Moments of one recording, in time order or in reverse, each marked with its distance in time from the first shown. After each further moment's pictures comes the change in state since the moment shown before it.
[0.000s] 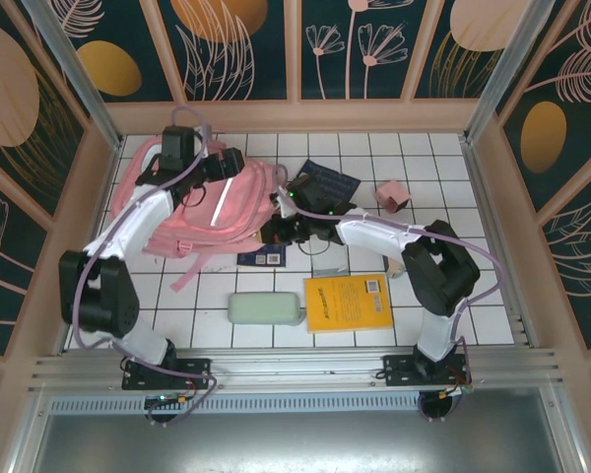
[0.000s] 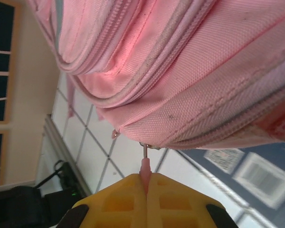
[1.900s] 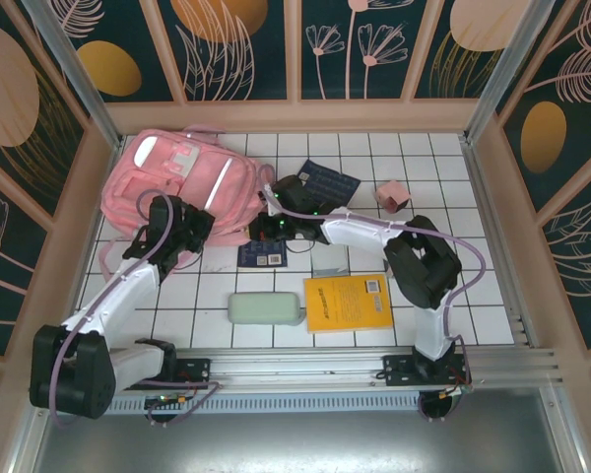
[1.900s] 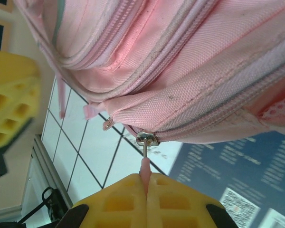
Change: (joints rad) left arm 0.002 -0.385 -0.566 0.157 -0.059 -0.755; right arm 0.023 0.098 0.086 0.032 0.109 0.013
